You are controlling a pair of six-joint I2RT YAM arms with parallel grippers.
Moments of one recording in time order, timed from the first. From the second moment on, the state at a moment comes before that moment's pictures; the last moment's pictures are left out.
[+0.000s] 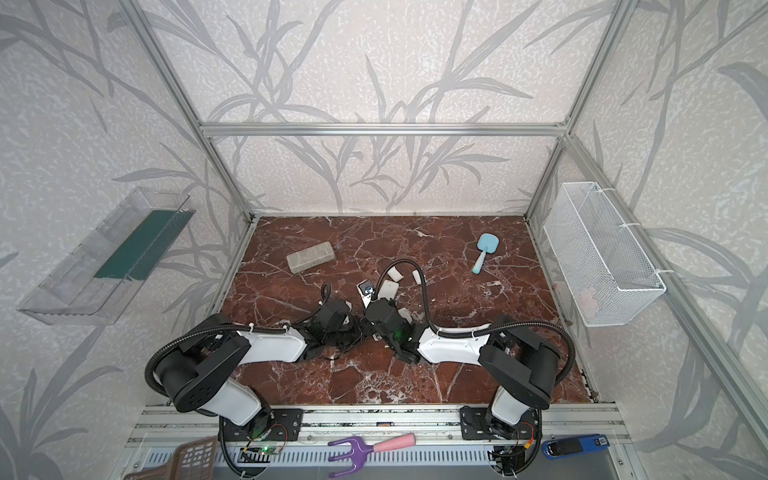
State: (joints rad) left arm -0.71 1.57 0.48 0.32 0.23 -1.26; right arm 1.04 1.62 0.77 0.39 0.38 0.22
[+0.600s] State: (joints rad) left arm -0.70 1.54 0.47 0.29 0.22 -1.26; right arm 1.04 1.54 0.73 0.39 0.33 0.34
